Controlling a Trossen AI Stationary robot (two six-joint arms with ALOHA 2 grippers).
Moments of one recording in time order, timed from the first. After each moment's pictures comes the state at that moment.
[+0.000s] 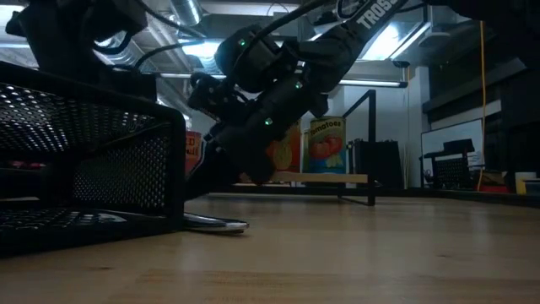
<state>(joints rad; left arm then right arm) -0.29 1.33 0.59 -0.43 -0.33 -0.76 0.04 2.27 1.46 0.07 -0.13 -0.32</state>
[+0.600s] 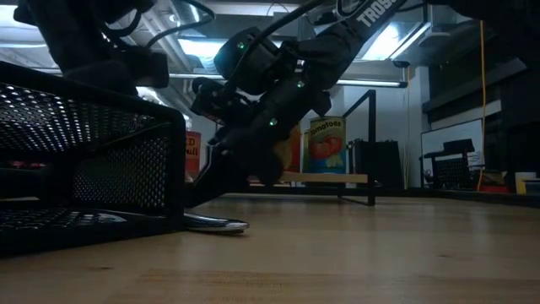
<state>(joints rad) -0.29 1.33 0.66 -0.42 -0.35 -0.70 0.04 2.26 1.46 -0.02 -0.13 -0.31</state>
